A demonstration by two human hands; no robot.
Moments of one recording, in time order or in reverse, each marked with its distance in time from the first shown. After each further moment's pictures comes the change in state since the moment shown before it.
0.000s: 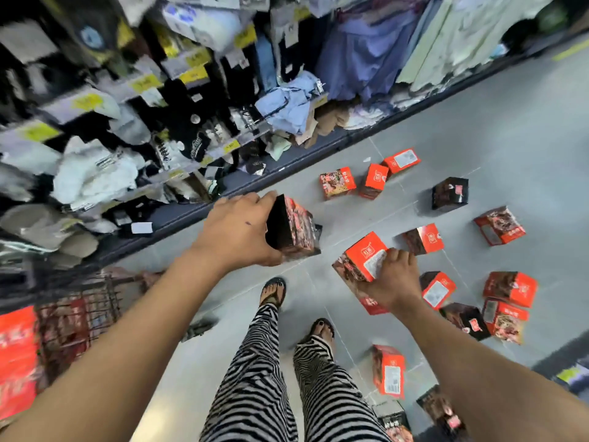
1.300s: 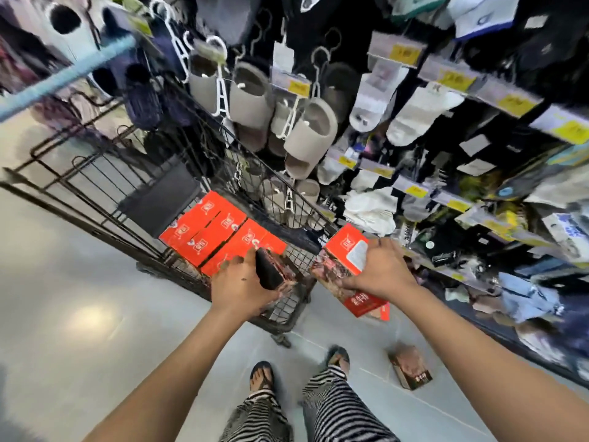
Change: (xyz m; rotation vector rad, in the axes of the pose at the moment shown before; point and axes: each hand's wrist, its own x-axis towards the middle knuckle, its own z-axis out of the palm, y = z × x) left_hand -0.421 -0.328 0.107 -0.619 0.360 -1.184; right_hand -0.234 -0.567 -0.062 -0.421 0.028 -0.895
